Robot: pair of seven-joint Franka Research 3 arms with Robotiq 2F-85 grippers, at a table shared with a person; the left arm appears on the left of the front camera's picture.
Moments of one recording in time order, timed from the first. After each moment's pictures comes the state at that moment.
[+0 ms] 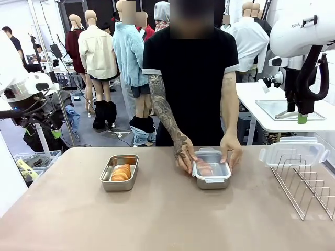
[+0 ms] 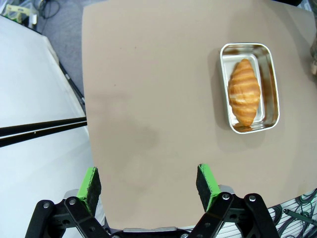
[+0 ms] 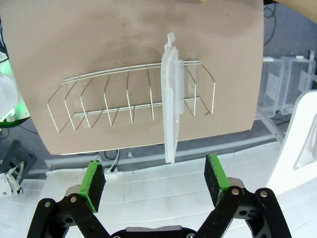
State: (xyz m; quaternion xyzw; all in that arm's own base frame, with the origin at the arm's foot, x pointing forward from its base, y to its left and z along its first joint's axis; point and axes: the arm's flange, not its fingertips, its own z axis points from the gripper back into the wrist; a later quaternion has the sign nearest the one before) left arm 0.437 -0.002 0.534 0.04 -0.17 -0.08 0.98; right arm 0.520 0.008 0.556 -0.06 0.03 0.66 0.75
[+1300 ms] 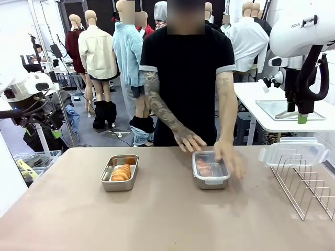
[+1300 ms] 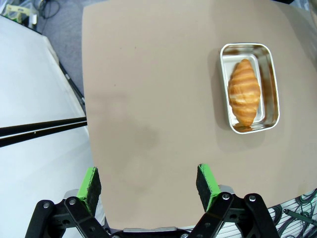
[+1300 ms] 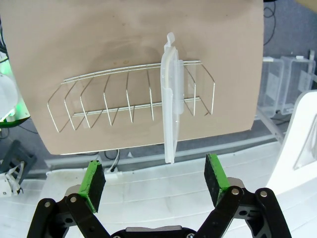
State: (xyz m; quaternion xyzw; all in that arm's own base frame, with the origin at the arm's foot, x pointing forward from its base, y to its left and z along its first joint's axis) left arm 0.437 -0.002 0.534 0.04 -0.17 -0.08 0.98; right arm 0.520 0.008 0.556 -0.06 0.03 0.66 0.75
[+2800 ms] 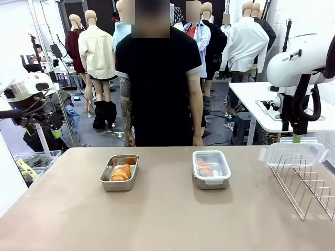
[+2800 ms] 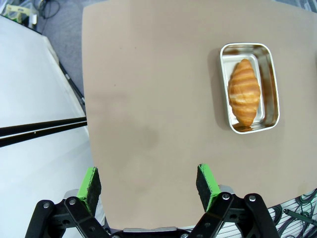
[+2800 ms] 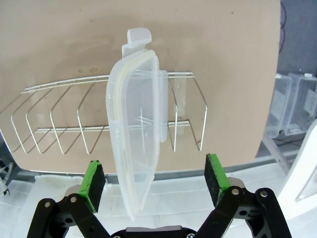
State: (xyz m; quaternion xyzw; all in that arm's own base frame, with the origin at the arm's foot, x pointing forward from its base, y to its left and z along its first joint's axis) left arm 0.437 -0.002 0.534 0.04 -0.17 -0.08 0.98; right arm 0.576 -0.023 0.457 -0.03 0.02 0.69 0.73
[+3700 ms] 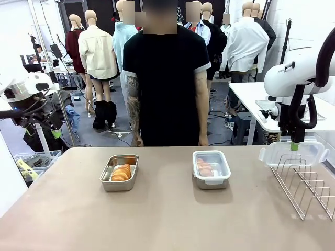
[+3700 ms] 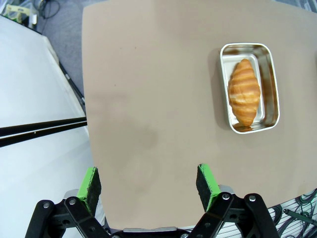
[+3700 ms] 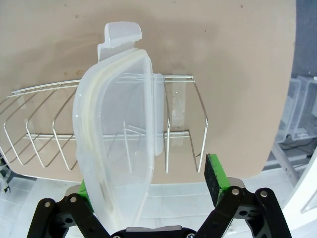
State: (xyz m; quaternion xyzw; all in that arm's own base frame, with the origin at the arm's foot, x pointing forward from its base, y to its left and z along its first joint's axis) left arm 0.437 -0.002 0.534 0.04 -0.17 -0.08 0.98; right arm 0.597 -0.031 0.415 -0.01 0.04 0.69 0.72
